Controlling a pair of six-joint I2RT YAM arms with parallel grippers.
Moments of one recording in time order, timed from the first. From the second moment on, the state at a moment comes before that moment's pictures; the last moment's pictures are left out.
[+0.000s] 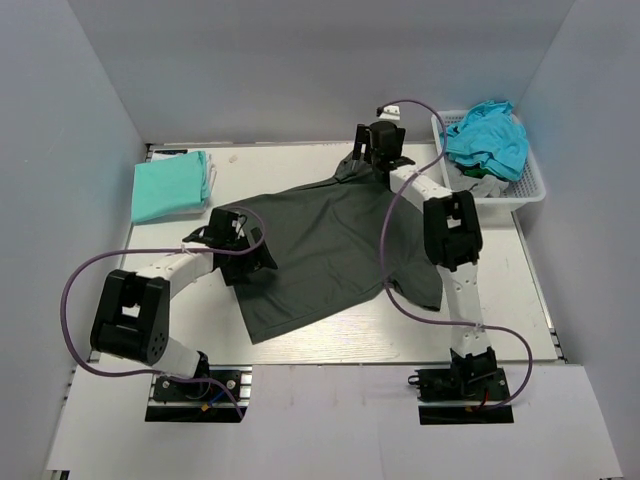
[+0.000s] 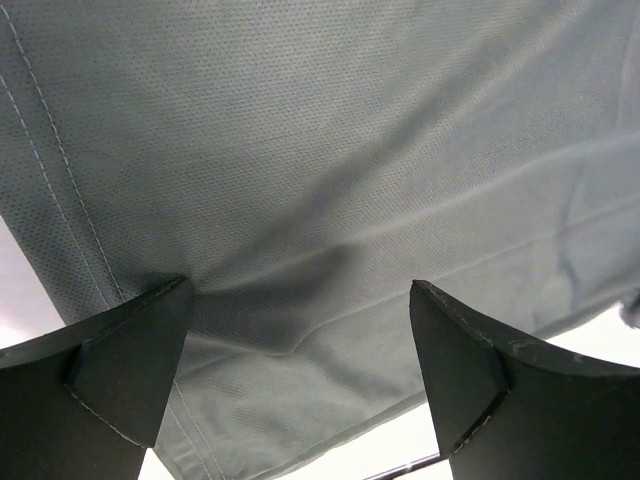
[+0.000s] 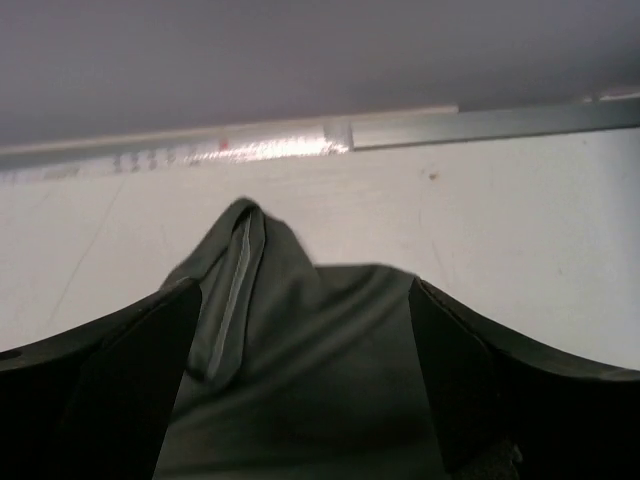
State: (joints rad) left arm -0.24 1.48 0.76 -0.34 0.22 -0.61; right arm 0.36 2.42 1.98 0.07 0.31 0.22
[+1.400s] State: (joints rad) left arm -0.21 2.28 1.82 -0.61 -0.26 -0.52; right arm 0.34 1.59 0.86 -0.32 0.06 0.41
